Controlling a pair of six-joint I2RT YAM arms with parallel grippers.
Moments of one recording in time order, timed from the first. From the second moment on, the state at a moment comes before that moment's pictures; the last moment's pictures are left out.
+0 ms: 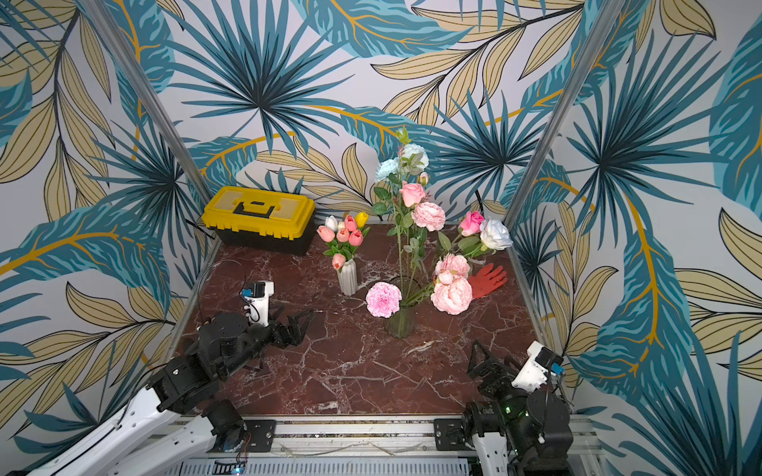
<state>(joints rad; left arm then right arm) -0.75 0.66 0.70 -0.41 -0.17 -0.53 -0.02 0.02 0.83 -1.08 0.00 0.60</state>
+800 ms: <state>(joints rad) -0.75 0.71 0.70 -0.47 0.04 -0.40 0.05 0.71 0.52 -0.34 0.19 0.31</state>
